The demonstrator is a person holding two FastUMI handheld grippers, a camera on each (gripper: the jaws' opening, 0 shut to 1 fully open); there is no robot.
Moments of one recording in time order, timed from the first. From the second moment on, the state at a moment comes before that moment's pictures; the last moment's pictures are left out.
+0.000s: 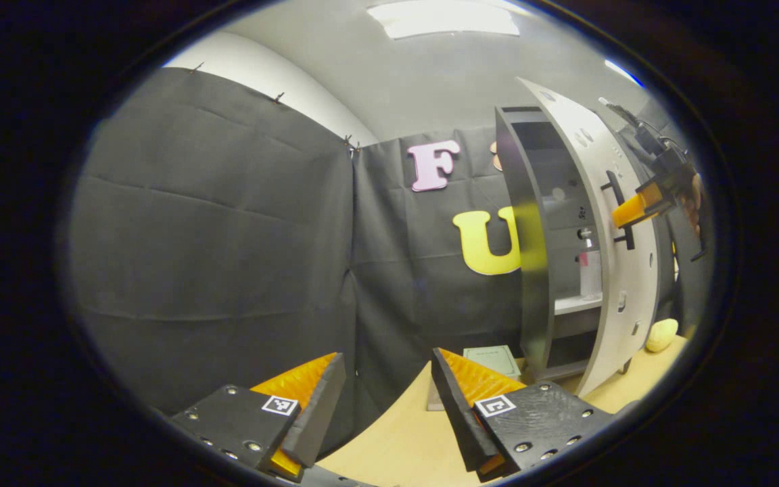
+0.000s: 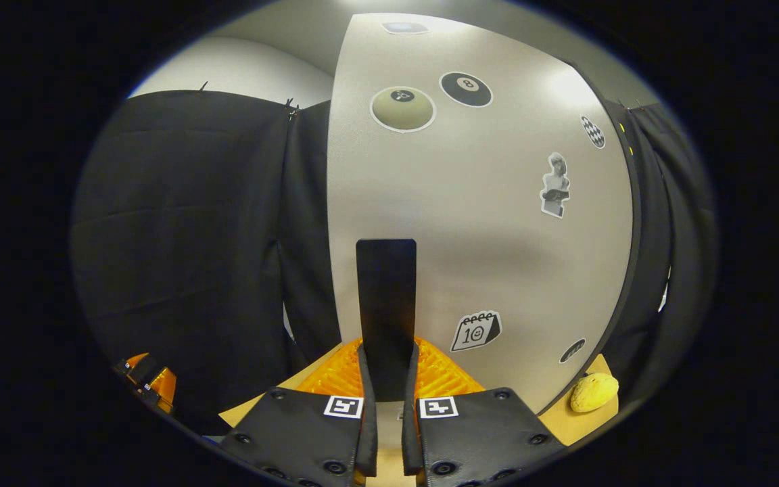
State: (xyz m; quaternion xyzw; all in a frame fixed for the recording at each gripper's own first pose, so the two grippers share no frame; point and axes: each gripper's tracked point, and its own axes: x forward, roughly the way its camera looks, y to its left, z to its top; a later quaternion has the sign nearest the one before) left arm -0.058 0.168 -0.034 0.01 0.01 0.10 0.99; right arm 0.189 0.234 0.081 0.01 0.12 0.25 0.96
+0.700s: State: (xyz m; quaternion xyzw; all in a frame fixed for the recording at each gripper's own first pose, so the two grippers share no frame) left arm -0.018 0.061 -0.035 0.00 0.02 0.03 1.00; right arm 0.180 0.236 0.083 0.01 0.10 0.34 0.94
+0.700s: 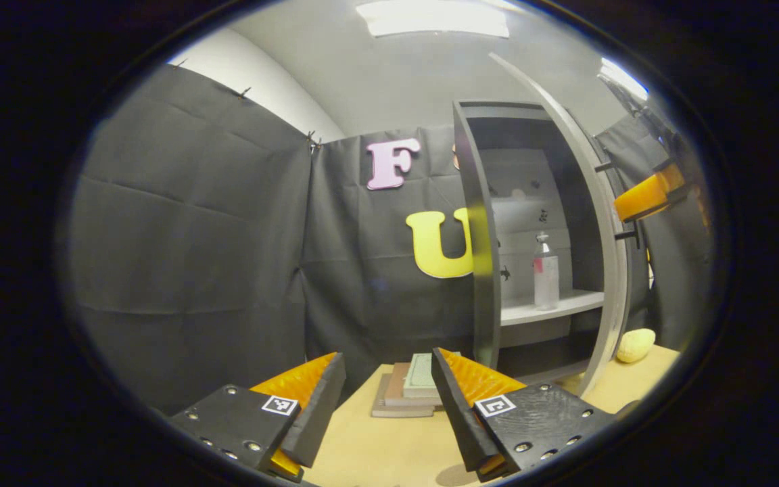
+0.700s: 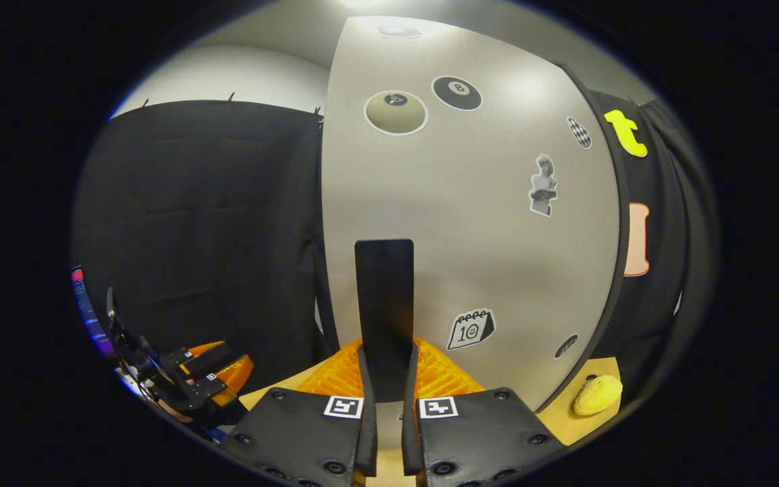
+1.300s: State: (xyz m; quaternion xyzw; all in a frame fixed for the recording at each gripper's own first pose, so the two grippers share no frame) left arm -0.021 -0.023 -0.024 0.00 0.03 0.02 1.00; right arm 0.173 0.234 0.088 0.01 0.08 0.41 0.91
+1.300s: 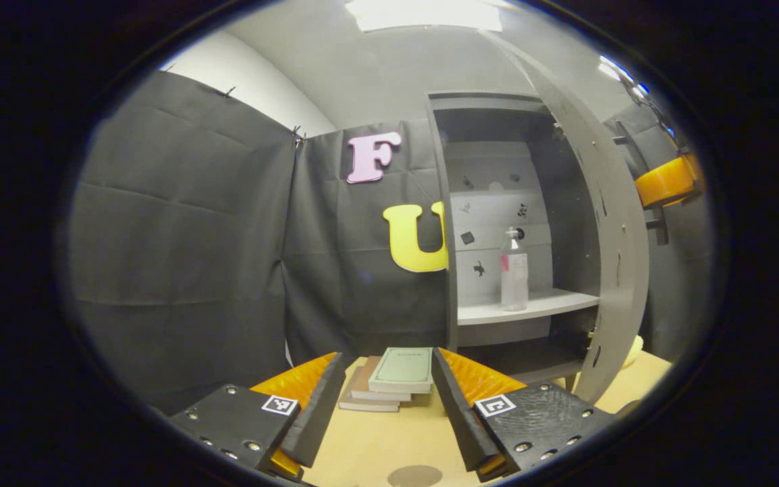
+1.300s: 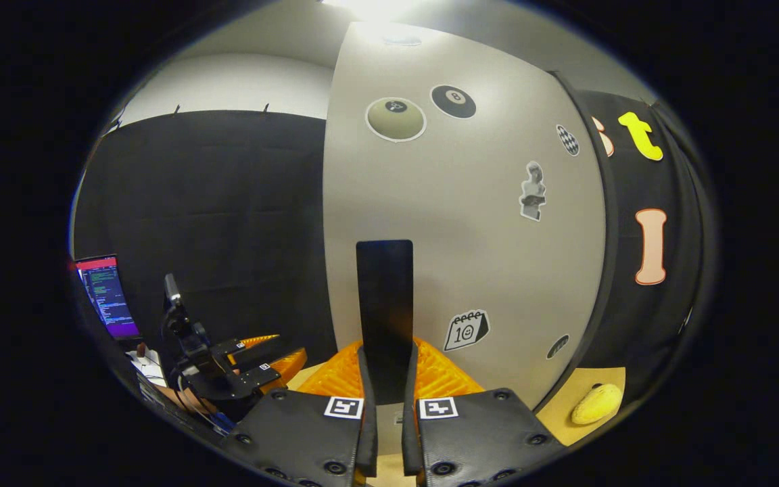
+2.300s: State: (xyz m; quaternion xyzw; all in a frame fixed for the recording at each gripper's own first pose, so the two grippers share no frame) left arm -0.046 -0.114 0.002 0.00 0.02 -0.03 1.00; right arm 0.168 0.161 0.091 0.02 0.07 0.33 0.94
